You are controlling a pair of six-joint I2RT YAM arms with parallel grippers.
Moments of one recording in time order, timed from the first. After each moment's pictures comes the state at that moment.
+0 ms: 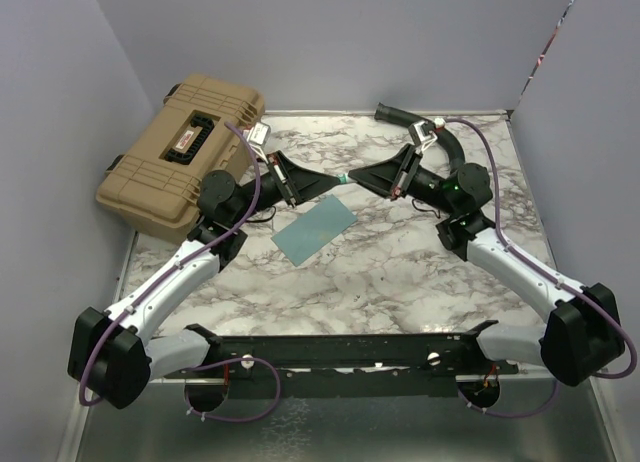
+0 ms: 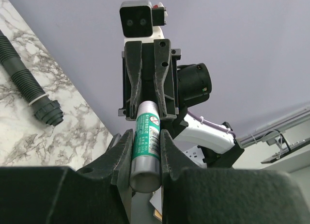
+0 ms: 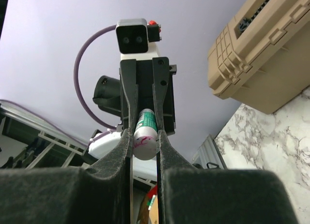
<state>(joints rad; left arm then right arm) -0.52 1.15 0.83 0.60 0.63 -1.21 0.48 1.24 0.83 0.74 -0.71 1.31</state>
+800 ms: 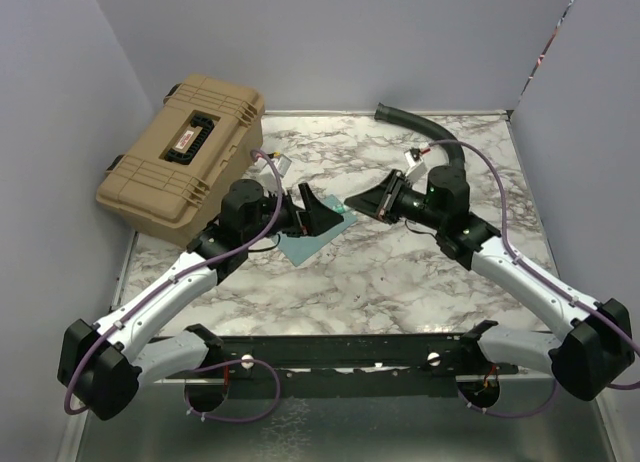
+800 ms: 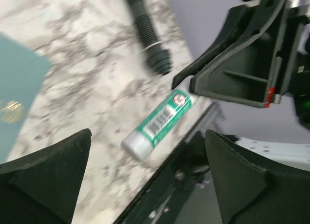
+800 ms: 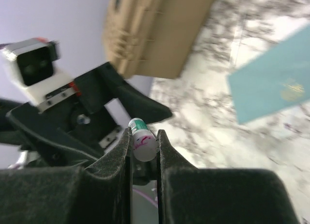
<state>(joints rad) -0.61 1.06 0.81 0.05 0.37 -0.77 0.56 1.16 0.87 0.11 -0.43 1.02</state>
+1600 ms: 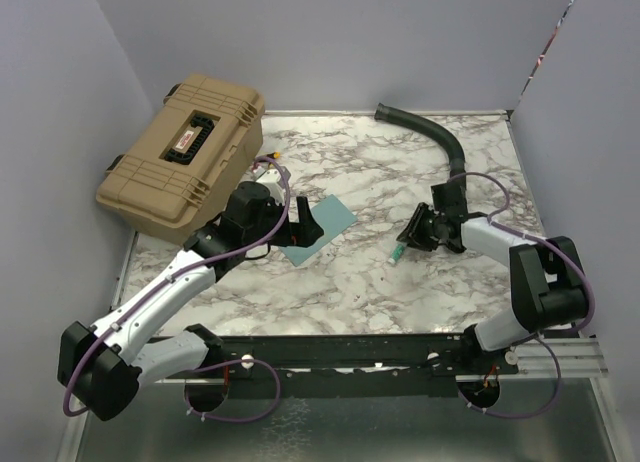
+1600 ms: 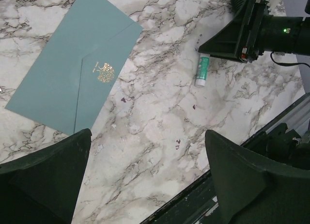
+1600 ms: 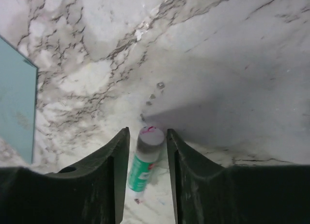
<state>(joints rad) -0.61 1.05 0.85 -0.33 0.16 -0.51 0.21 1.51 0.73 -0.19 -0.19 0.68</state>
